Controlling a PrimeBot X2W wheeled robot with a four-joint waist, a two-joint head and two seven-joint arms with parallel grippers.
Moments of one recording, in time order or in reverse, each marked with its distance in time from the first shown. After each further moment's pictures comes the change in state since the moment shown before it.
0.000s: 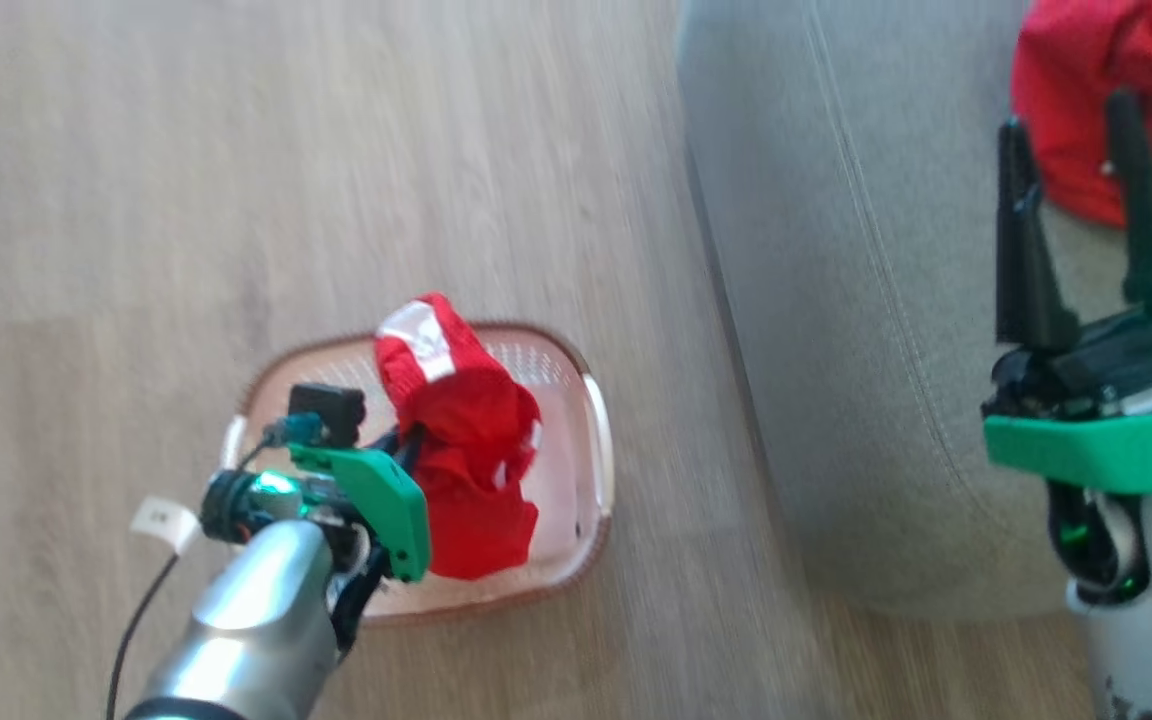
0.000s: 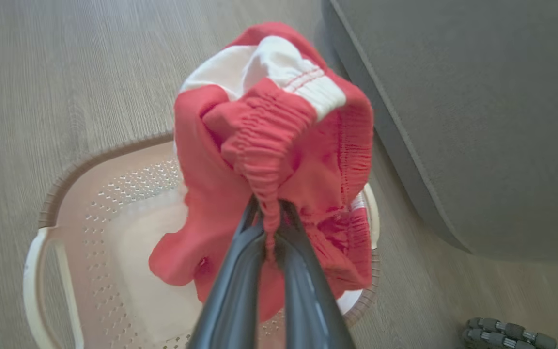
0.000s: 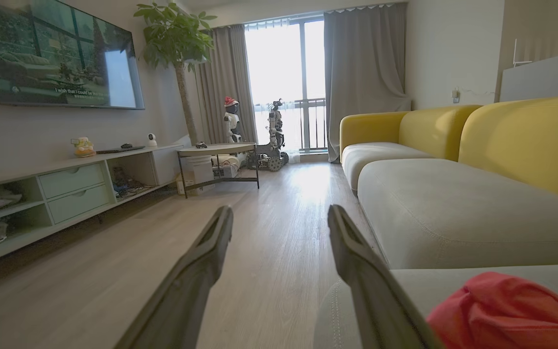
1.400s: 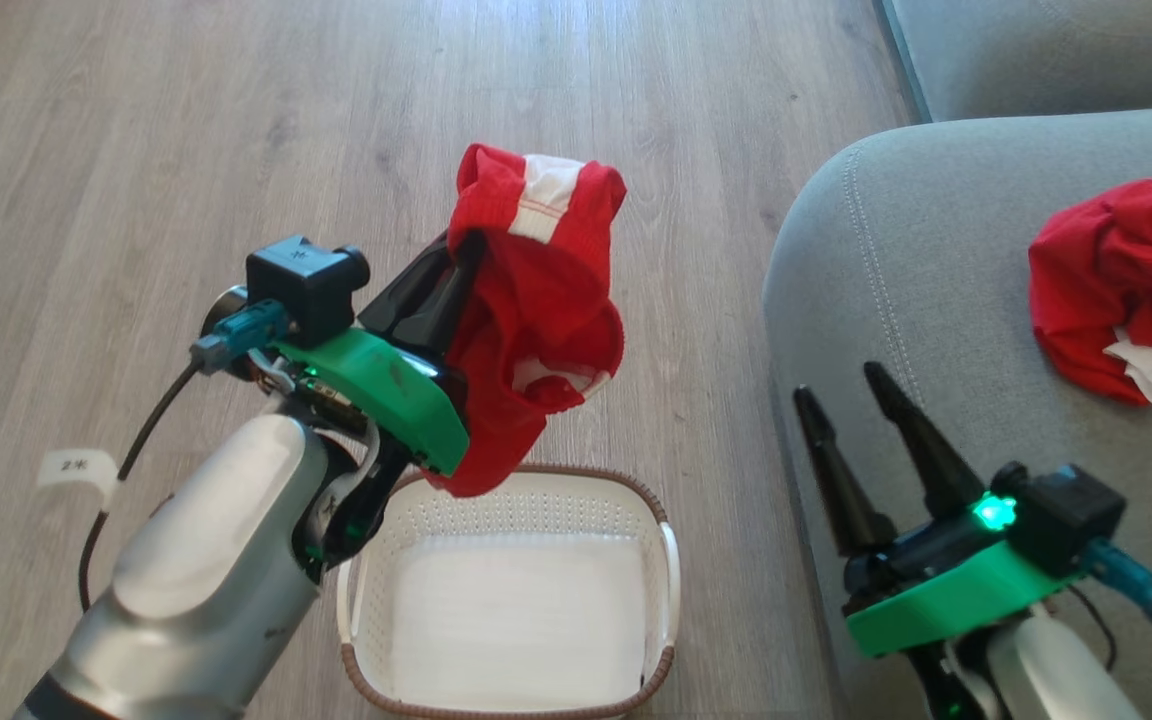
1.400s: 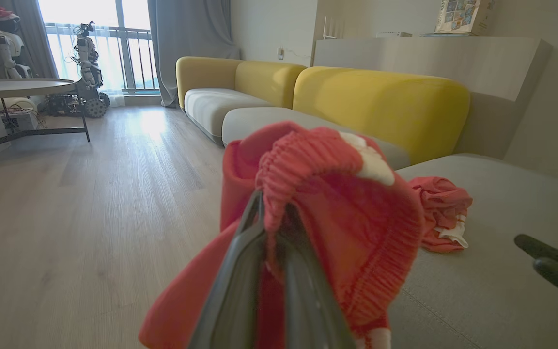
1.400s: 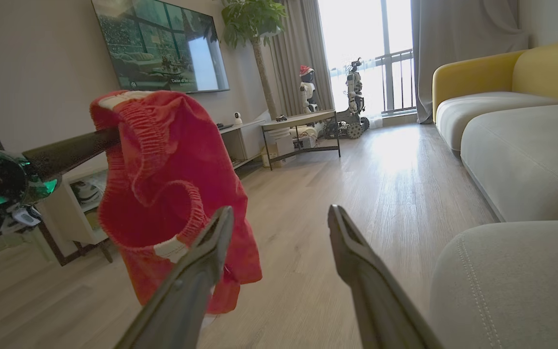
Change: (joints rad) left arm 0.051 0.219 -0.004 -0.878 -0.065 0.150 0.090; right arm 0.208 0.002 0.214 0.192 0.088 0.000 0.000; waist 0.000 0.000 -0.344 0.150
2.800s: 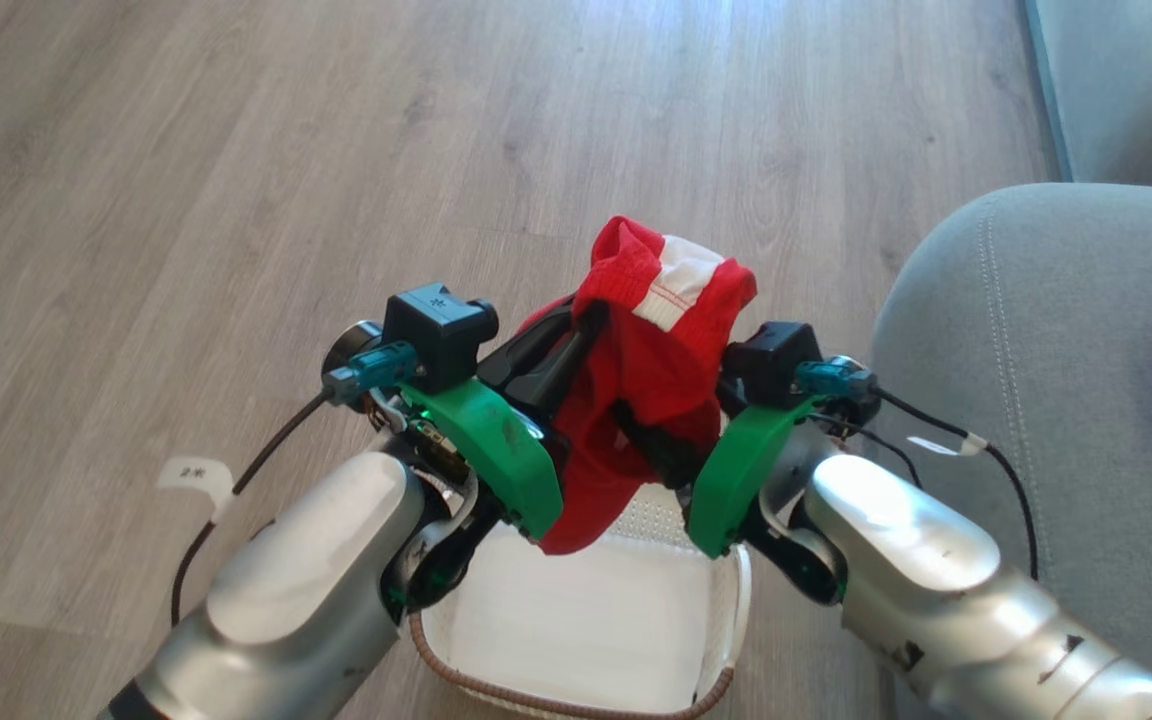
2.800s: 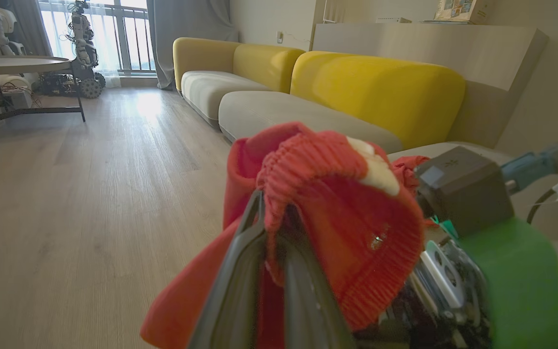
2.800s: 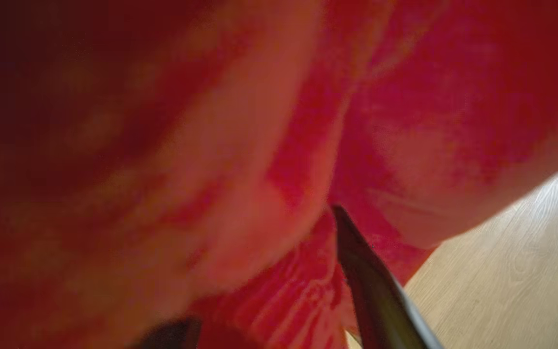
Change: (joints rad) left arm 0.000 -0.075 -0.129 -0.017 -0.003 -0.026 0.039; right arm -0.593 0.019 0.602 0.622 0.263 0.000 0.071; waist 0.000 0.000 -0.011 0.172
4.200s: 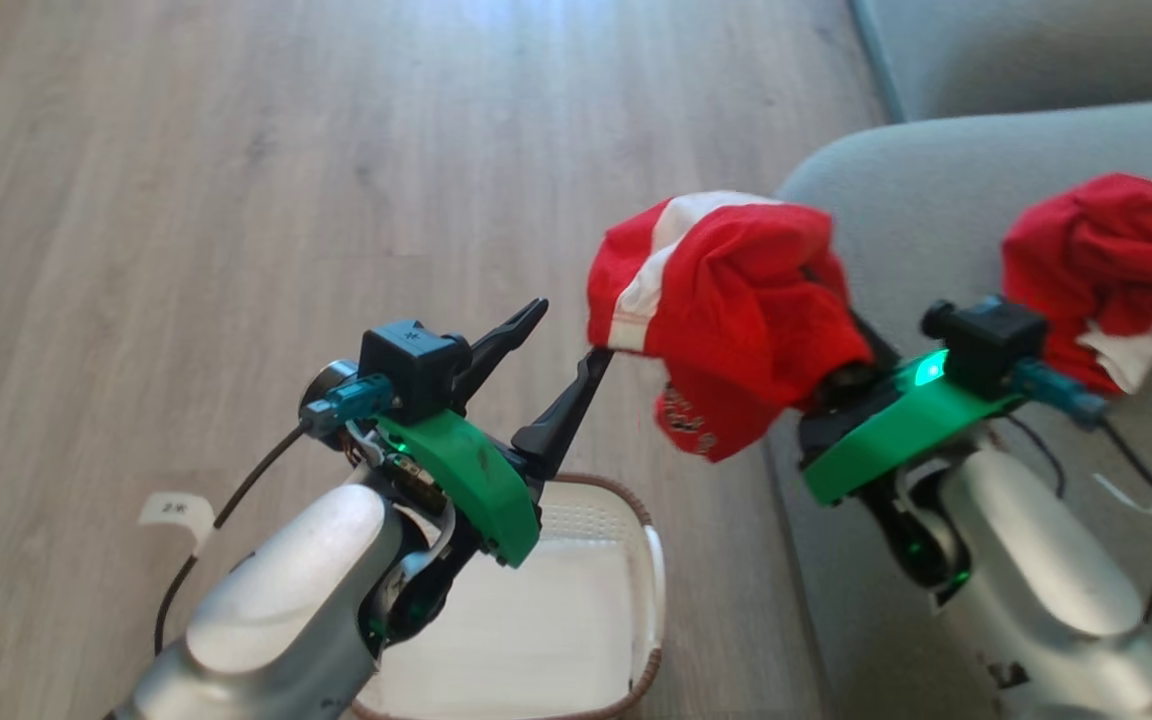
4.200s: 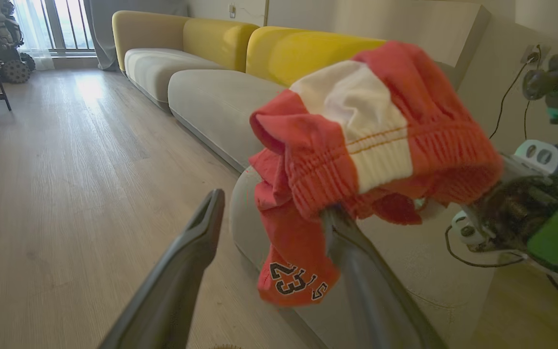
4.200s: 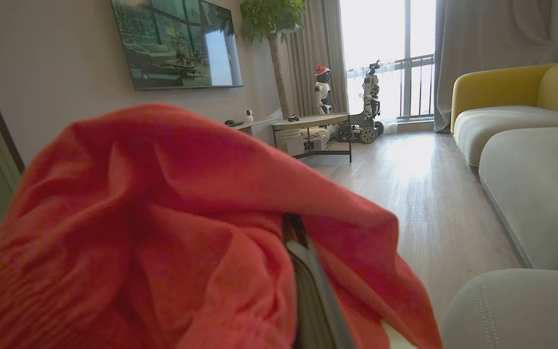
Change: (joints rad) left arm 0.055 0.045 -0.006 -0.017 -0.026 0.028 -0.009; right arm 0.216 -0.037 -0.439 -0.306 -0.160 0.000 -0.063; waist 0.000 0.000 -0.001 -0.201
